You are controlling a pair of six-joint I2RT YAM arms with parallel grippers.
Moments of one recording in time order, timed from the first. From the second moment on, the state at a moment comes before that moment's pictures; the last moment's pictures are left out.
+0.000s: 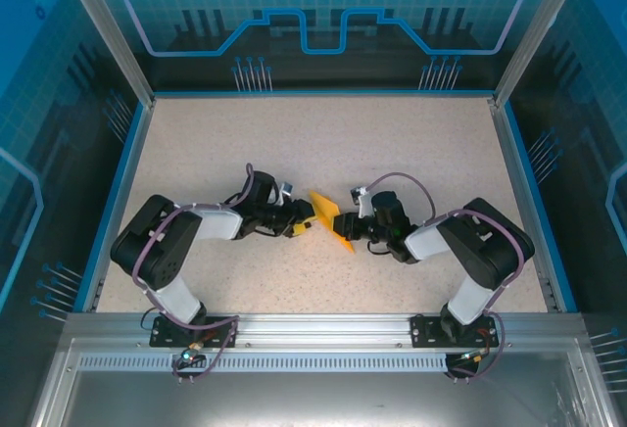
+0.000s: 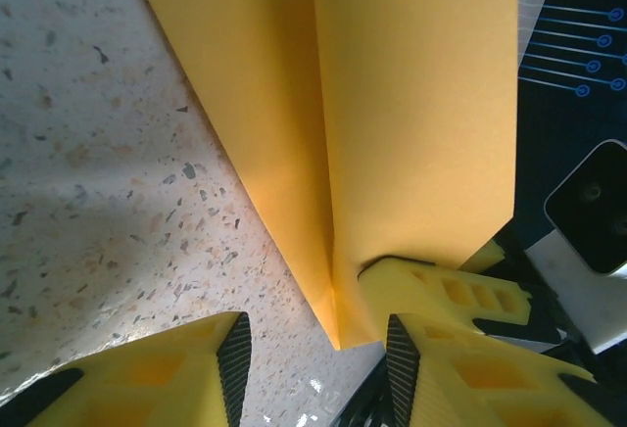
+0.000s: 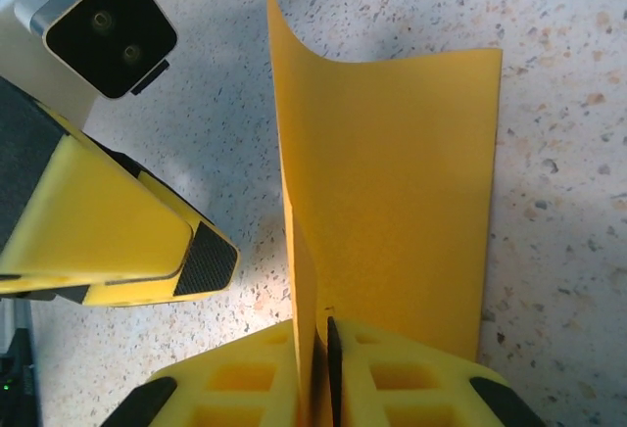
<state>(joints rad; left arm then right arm) -0.44 1.69 0.65 0.27 0.69 -1.14 0.57 1.70 0.45 0.69 -0.43 0.65</state>
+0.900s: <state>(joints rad) -0.46 1.77 0.75 0.31 0.70 -1.13 0.53 1.79 0.51 0.66 -0.55 0.77</state>
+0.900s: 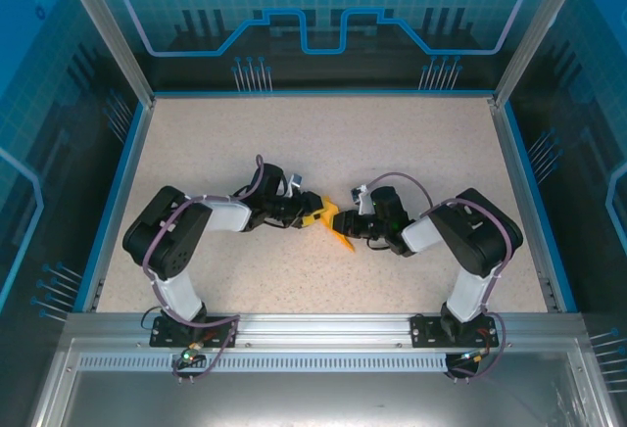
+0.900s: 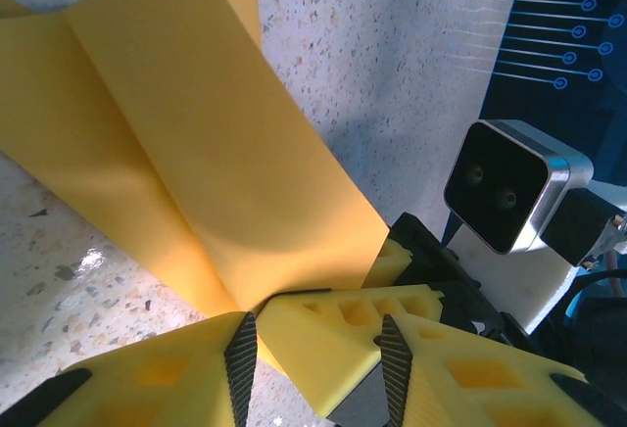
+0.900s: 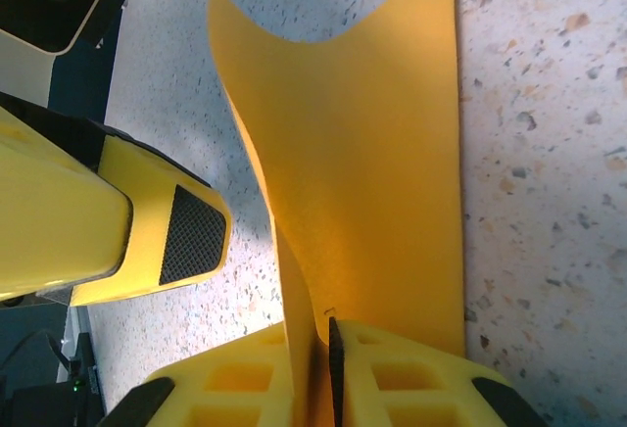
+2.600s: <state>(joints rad) -0.46 1.90 0.81 0.36 0.70 -1.08 0.51 1.72 0.61 0.35 -0.60 0.66</state>
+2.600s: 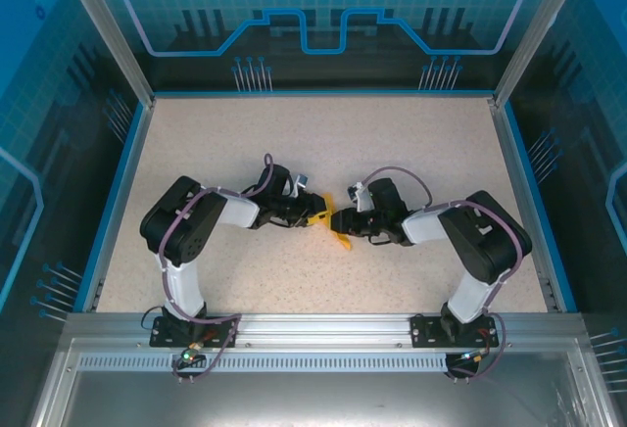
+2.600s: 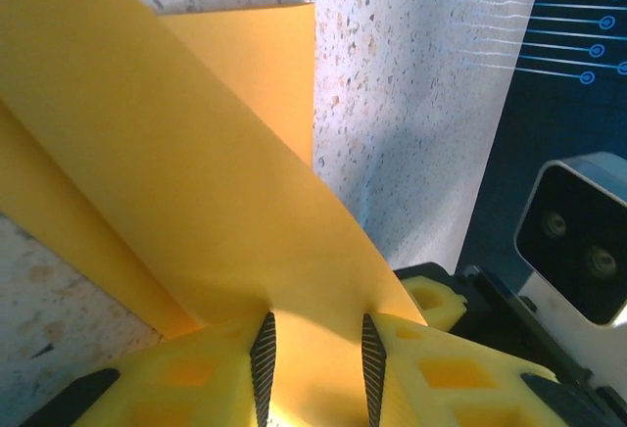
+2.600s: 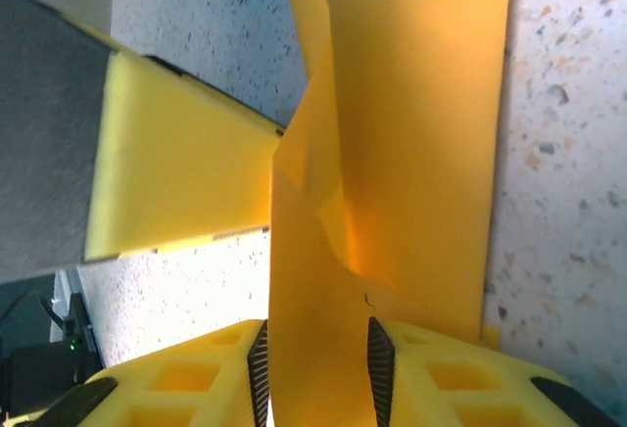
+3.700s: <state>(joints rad) -0.46 1.91 0.83 0.33 0.69 -1.08 0.91 1.63 0.79 -0.14 0.25 0.24</state>
